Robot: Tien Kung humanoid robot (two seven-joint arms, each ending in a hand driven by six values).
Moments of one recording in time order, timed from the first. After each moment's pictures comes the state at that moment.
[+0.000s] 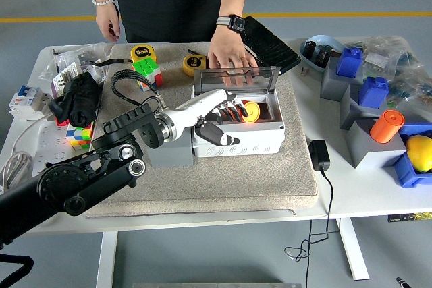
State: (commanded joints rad) left arm -0.71 0.16 -0.60 -1.29 1.44 0.00 0.24; right arm 0.16 -0.19 0.34 0.30 0.38 -0.26 0.05
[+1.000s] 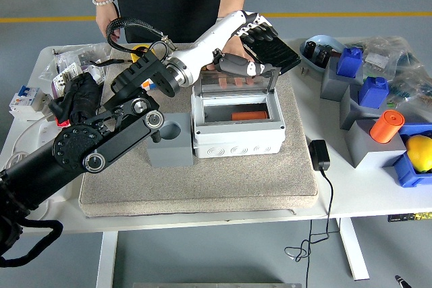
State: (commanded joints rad) left arm -0.86 0.09 -0.74 -1.18 1.46 0.11 0.12; right arm 0.16 -0.19 0.33 0.30 0.40 -0.26 0.05
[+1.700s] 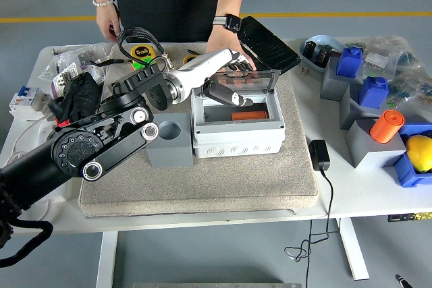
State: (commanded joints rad) left arm -0.84 0.14 -0.66 -1.20 1.55 -0.04 0.30; right arm 0.16 -0.19 0.33 0.31 0.39 -0.26 0.05
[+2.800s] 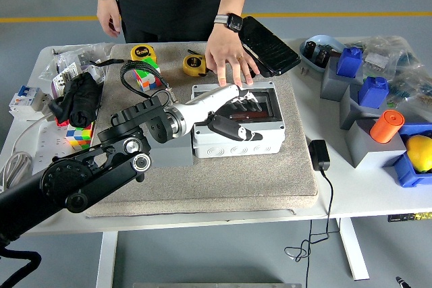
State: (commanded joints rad) left arm -0.70 0.17 -0.68 -1.36 1.42 -0.04 0.27; right arm 0.16 -0.19 0.34 0.30 0.39 -0.27 0.05
